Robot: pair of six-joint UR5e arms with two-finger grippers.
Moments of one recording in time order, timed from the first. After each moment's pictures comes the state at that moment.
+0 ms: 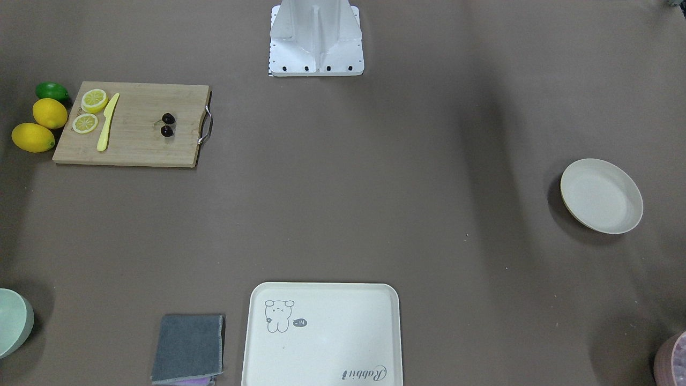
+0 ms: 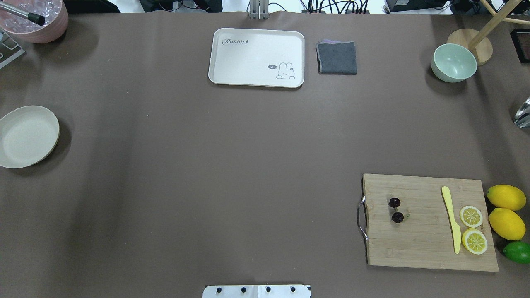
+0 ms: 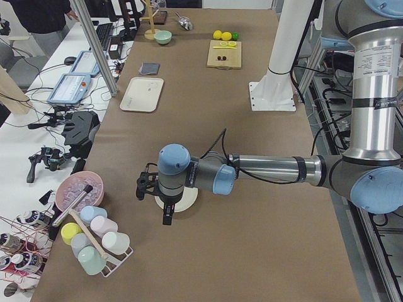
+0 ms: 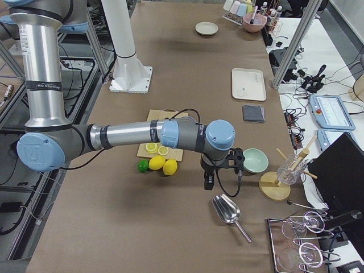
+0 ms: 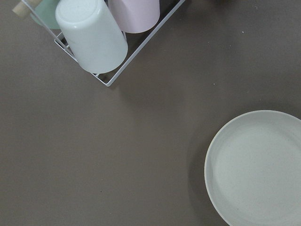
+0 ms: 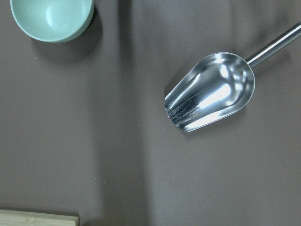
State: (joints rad) left arm -1.57 -1.52 -1.66 -1.79 -2.31 -0.13; right arm 1.63 -1.53 1.69 -1.81 2.41 -0.07
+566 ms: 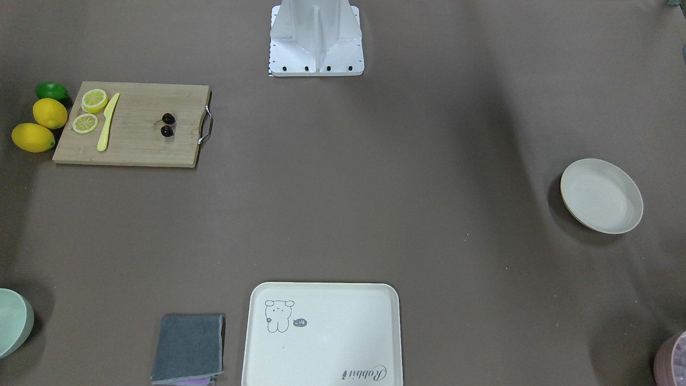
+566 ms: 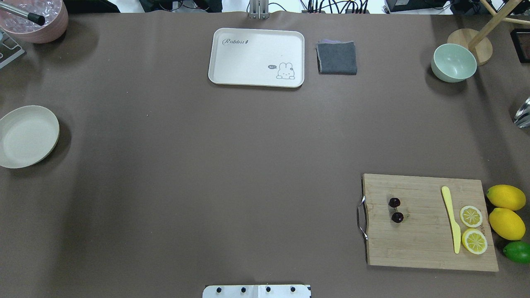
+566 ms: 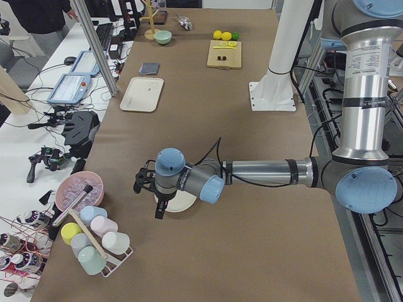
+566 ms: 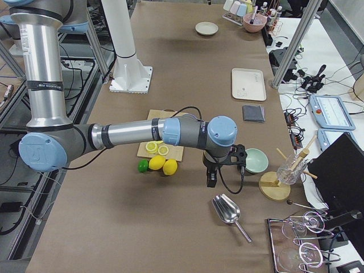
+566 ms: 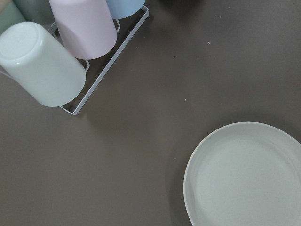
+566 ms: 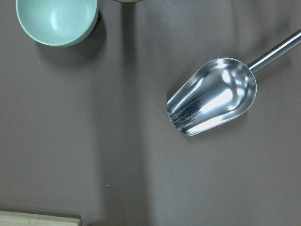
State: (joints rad) left arm -1.43 -1.56 -1.47 -2.13 -2.31 -0.24; right arm 1.63 -1.52 1.70 -1.81 2.42 -0.07
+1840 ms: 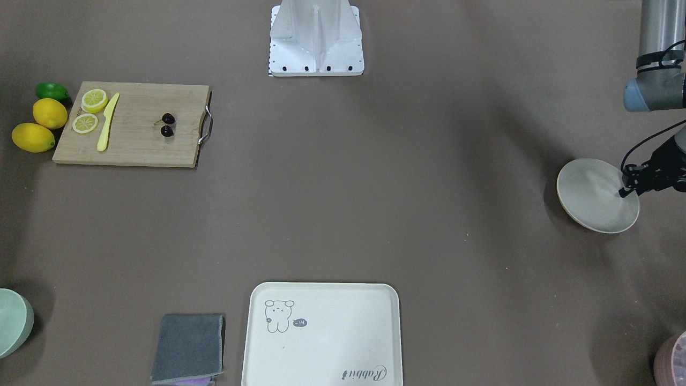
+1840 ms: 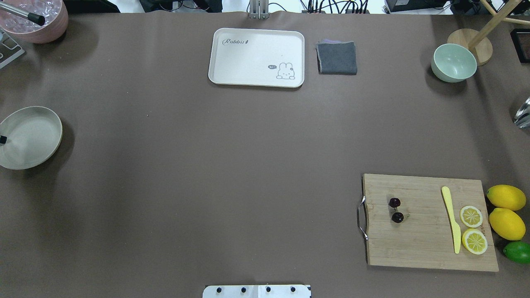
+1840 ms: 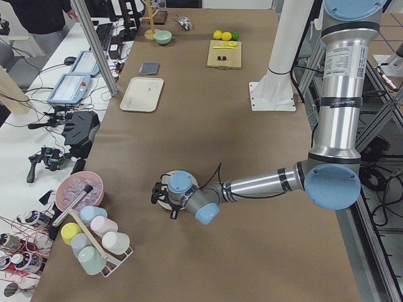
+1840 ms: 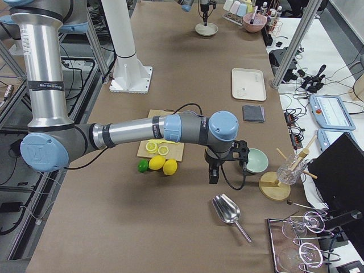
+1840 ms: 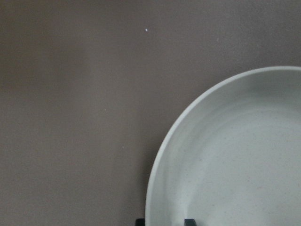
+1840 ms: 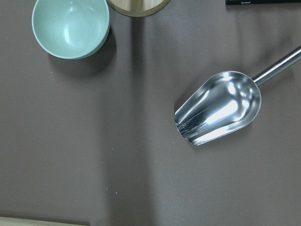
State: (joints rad) left arm -1.20 -1.59 -1.20 -2.53 -2.27 -0.55; right arm 1.63 -1.50 1.71 -1.80 2.41 -0.04
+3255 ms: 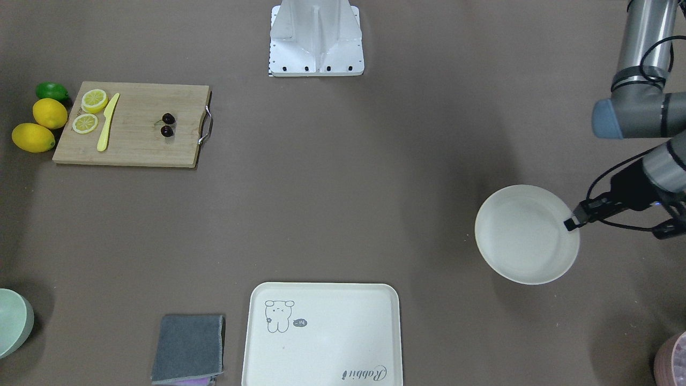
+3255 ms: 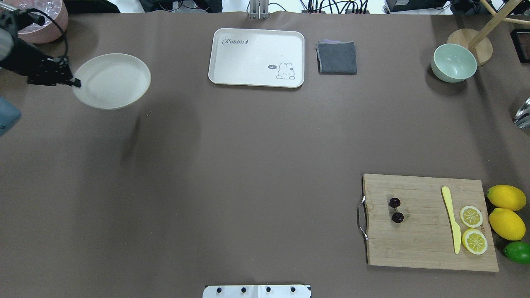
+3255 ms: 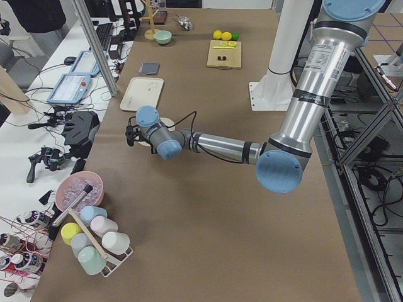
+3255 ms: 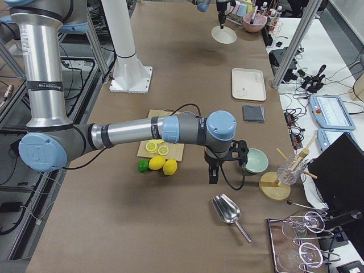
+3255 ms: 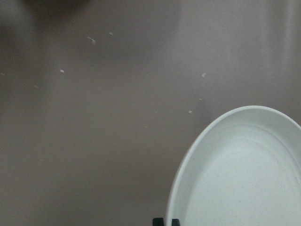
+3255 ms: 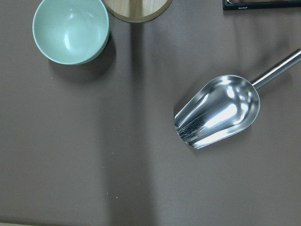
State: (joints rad) left arm -1.09 -1.91 -1.40 -2.30 -2.36 -1.19; right arm 1.63 -1.52 1.72 -1.76 2.41 -0.01
